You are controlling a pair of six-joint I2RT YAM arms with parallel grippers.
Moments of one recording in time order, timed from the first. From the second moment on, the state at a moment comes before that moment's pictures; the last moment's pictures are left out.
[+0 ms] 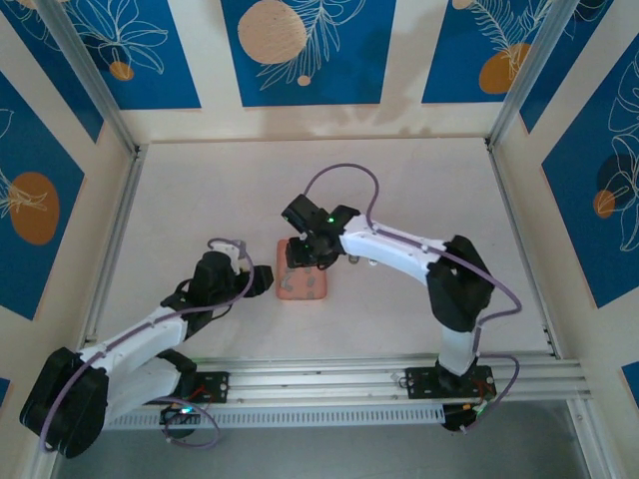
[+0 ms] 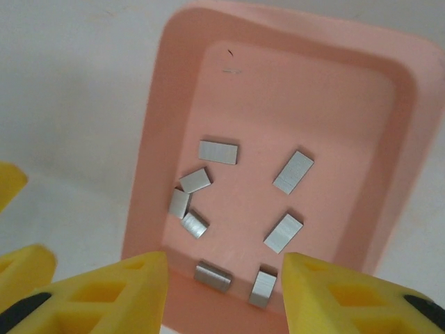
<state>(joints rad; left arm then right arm) -0.51 1.00 0.33 0.06 0.11 -0.59 0.87 1.86 1.49 -0.81 -0.02 0.66</state>
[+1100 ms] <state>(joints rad) -0.50 1.36 0.33 0.37 0.26 -0.67 0.82 2.15 1.68 -0.98 -0.02 0.75</state>
